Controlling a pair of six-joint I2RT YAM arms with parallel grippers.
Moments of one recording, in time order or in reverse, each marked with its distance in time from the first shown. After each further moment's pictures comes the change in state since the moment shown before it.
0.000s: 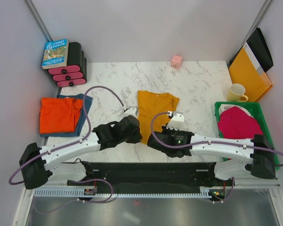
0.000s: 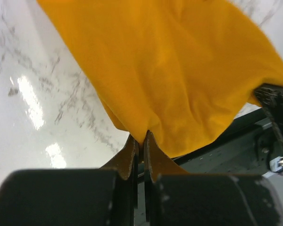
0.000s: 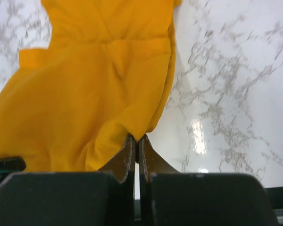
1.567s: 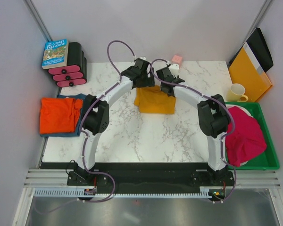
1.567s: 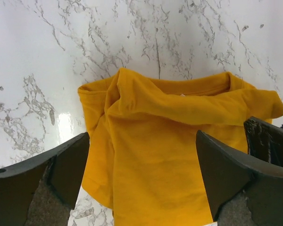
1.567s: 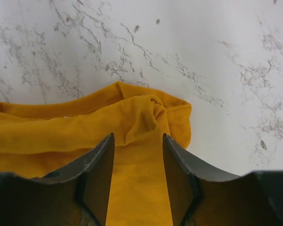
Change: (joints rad) left arm 0.482 1.076 1.175 -0.043 0.048 0.371; right arm -0.805 0.782 0.668 0.514 -0.294 -0.827
